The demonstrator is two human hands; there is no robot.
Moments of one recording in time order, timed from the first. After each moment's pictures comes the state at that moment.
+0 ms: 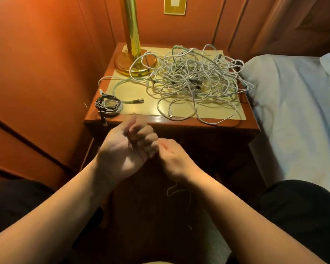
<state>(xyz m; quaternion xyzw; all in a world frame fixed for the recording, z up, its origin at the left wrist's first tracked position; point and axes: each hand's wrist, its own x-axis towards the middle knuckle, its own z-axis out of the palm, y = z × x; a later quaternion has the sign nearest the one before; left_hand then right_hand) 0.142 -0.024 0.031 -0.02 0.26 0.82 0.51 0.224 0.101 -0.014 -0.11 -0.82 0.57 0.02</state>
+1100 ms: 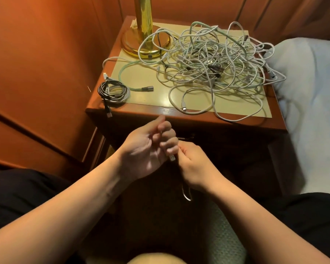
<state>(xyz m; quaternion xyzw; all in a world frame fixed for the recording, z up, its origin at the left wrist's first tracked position) 0.134 -0.002 0.008 -0.04 0.29 0.78 0.55 0.229 0.122 -0.031 -0.13 -0.85 0.50 -0.01</state>
